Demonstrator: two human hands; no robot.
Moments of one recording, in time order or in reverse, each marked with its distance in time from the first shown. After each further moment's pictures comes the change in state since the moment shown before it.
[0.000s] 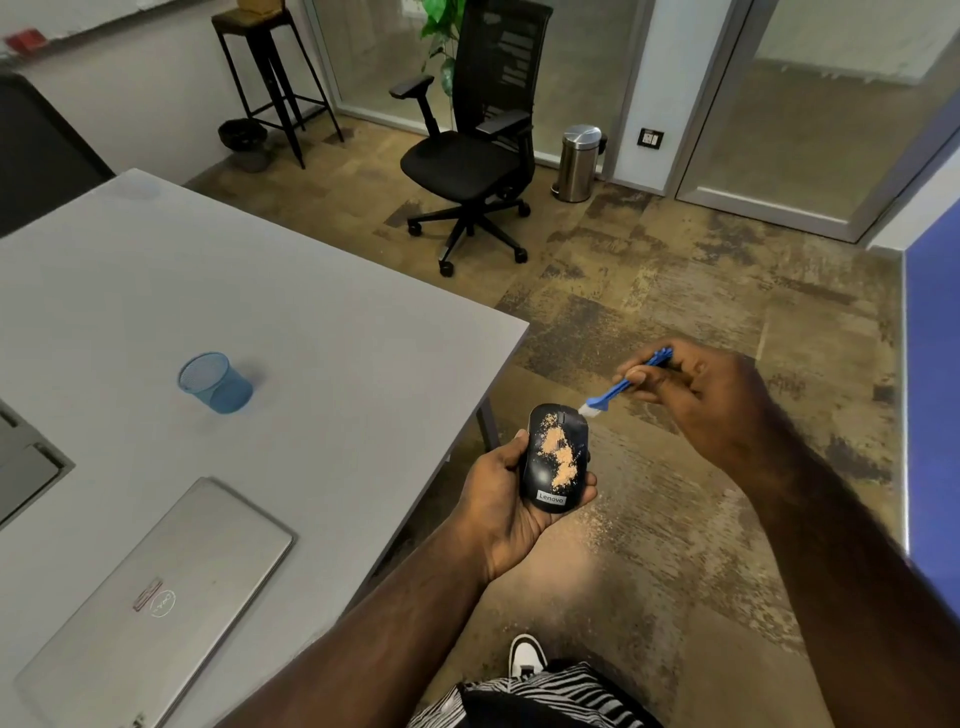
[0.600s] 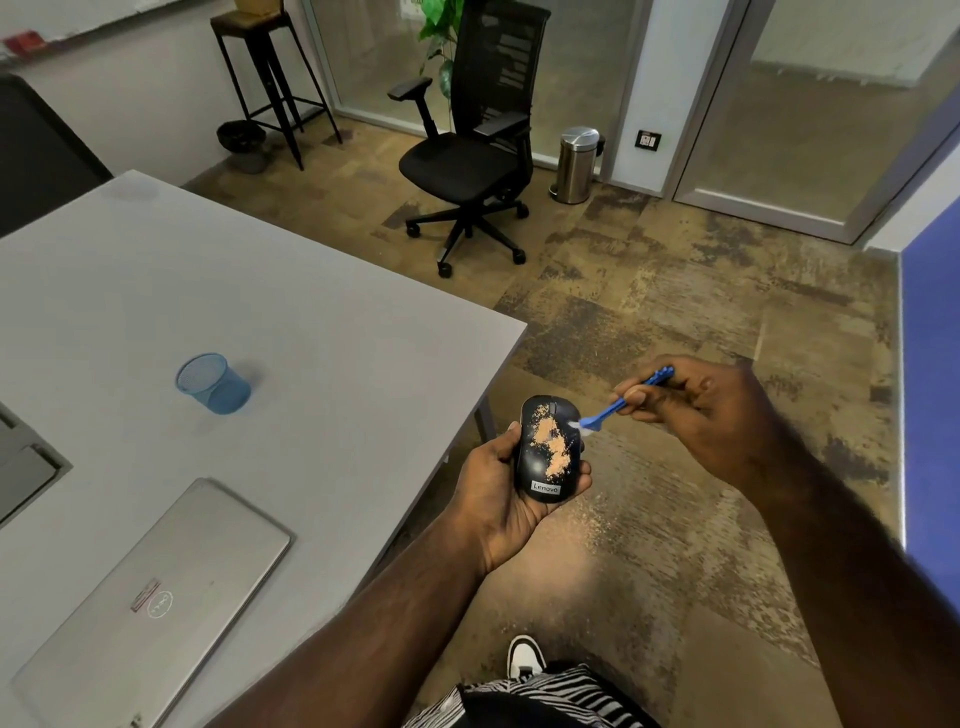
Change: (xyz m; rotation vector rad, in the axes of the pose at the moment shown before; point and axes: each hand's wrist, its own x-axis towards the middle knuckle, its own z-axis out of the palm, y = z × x) left_hand 0.003 0.004 0.000 -0.073 -0.038 0.023; right_hand -0.013 -0.002 -0.005 0.100 -0.081 0.008
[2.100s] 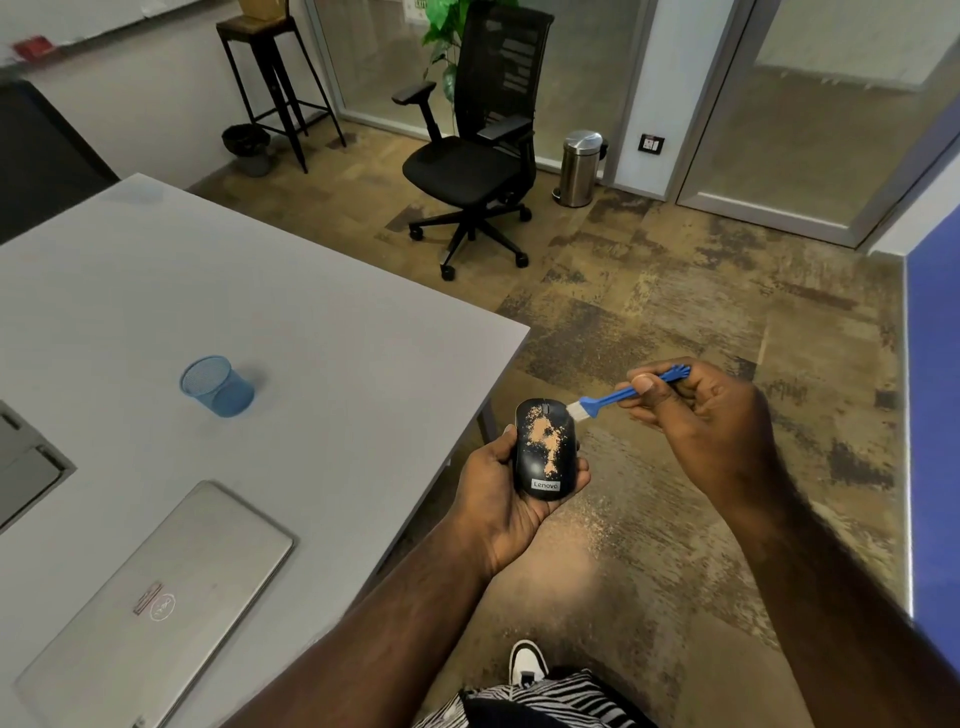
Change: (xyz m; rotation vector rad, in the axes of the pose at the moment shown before) left_hand -0.001 0.003 0.004 -0.103 0.068 0.025; right_hand -0.005 0.008 0.024 0.024 0.314 0.067
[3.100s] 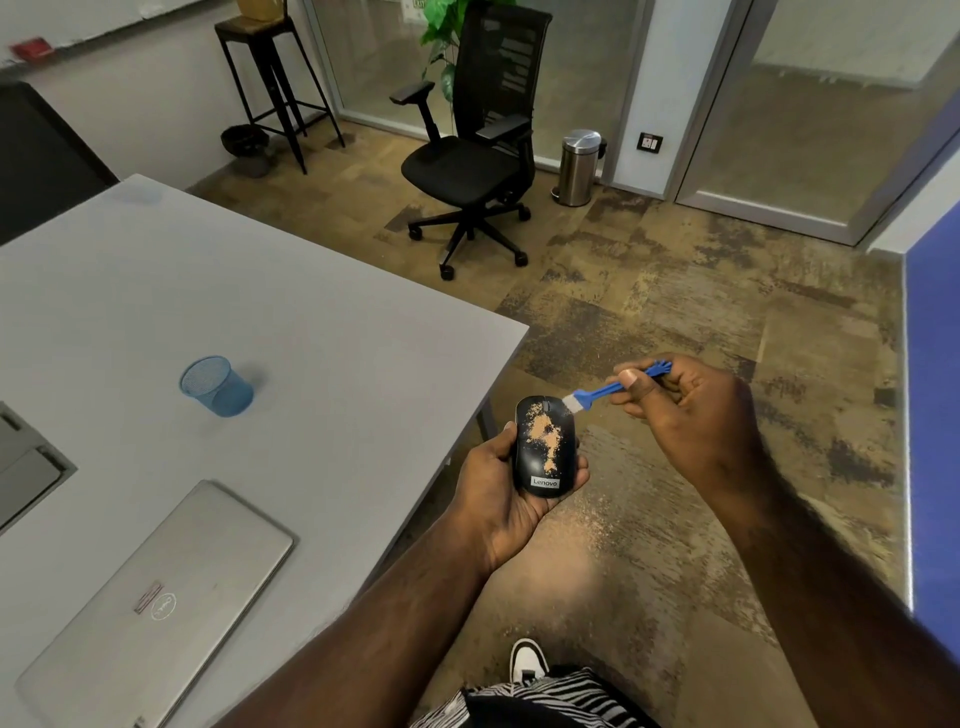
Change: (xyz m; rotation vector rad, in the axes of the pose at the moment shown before) left_hand 0.002 0.000 -0.001 0.045 -0.017 -0.007; right_hand 0.006 0.002 0.005 -0.122 -0.007 0.009
